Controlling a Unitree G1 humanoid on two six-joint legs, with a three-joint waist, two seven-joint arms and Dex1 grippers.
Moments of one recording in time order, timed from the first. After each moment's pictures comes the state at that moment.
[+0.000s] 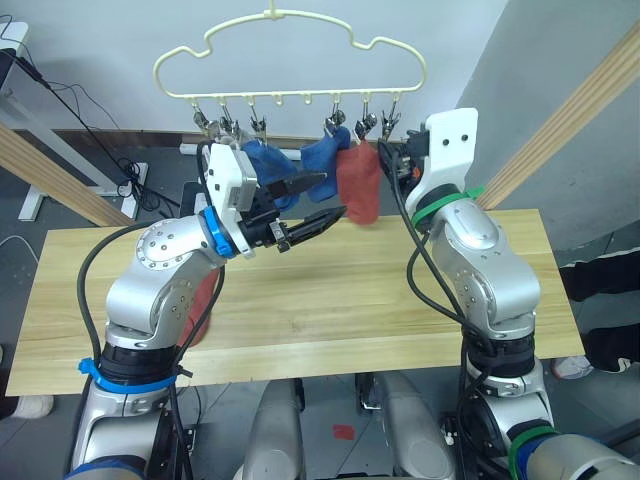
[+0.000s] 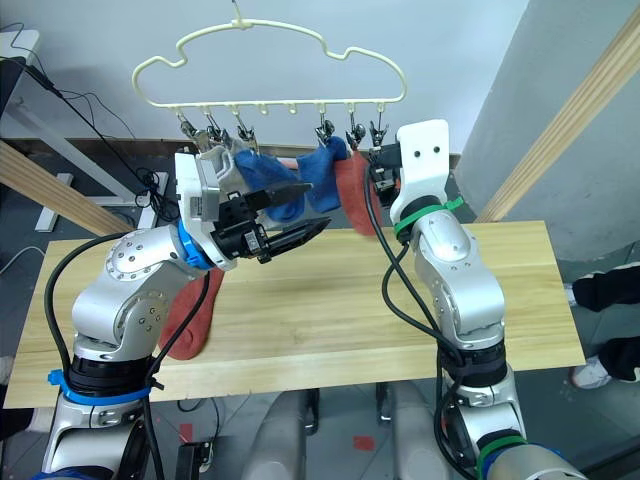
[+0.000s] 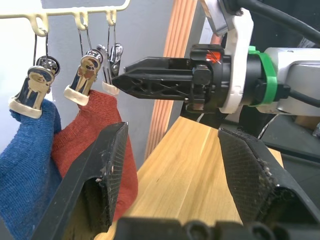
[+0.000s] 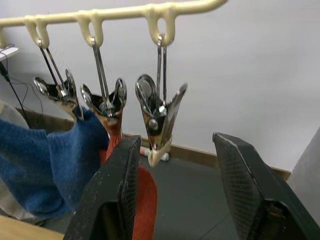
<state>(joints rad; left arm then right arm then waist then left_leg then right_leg) -0.54 0.53 0.03 -0.28 -0.55 0.42 -0.84 -0.71 -0.07 0.05 -0.34 0.11 0.73 0.02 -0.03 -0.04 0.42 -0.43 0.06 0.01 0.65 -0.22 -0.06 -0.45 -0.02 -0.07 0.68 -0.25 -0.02</state>
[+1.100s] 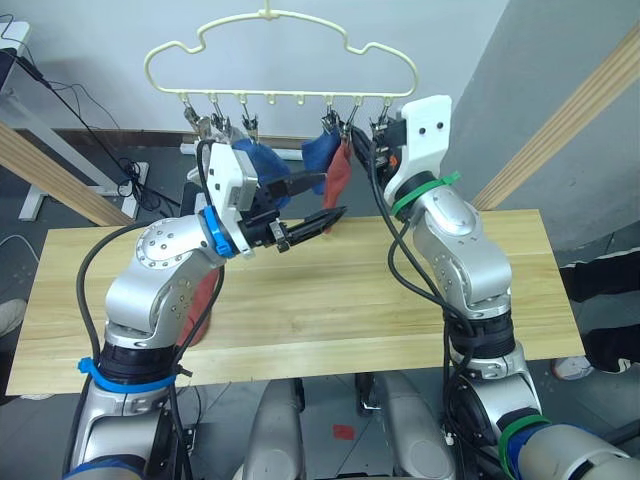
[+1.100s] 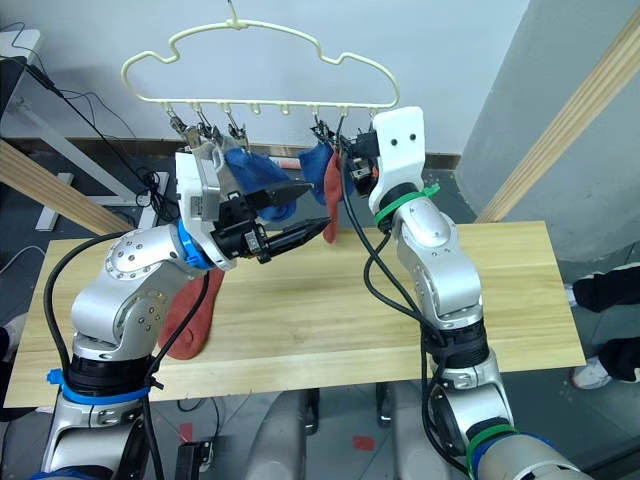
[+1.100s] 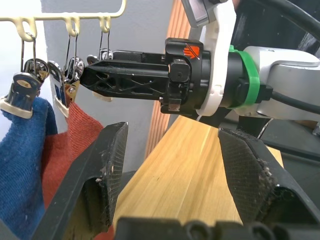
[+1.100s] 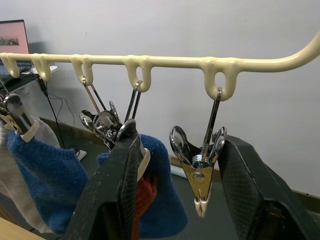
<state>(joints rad) -0.54 0.54 0.03 -0.28 -0.55 0.41 -0.85 -0.78 -0.02 0.06 -0.17 0.11 0.57 0.12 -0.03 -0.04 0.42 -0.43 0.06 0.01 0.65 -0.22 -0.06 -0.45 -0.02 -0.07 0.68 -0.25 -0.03</state>
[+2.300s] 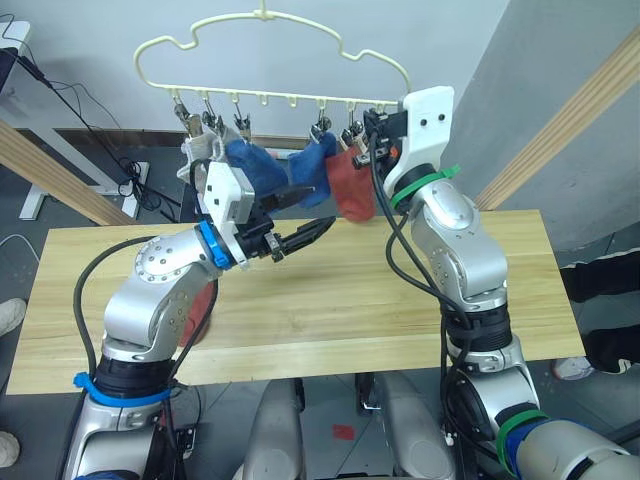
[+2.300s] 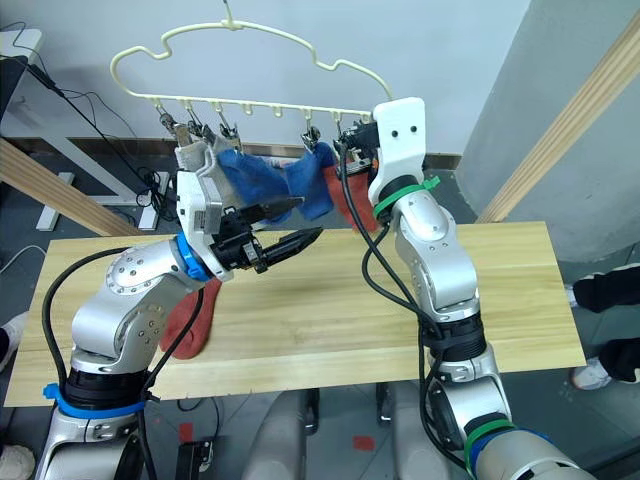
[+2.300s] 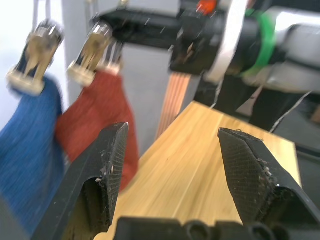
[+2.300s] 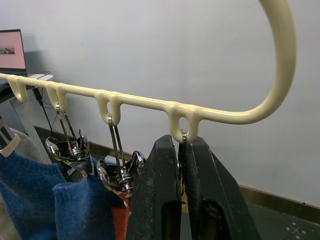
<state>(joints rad) -0.44 0.56 0.04 -0.28 -0.52 0.41 -0.77 -0.81 -0.02 0.05 -0.13 0.10 0.51 0.10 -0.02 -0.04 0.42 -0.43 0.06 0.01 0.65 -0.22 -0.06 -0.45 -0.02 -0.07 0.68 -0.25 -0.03</state>
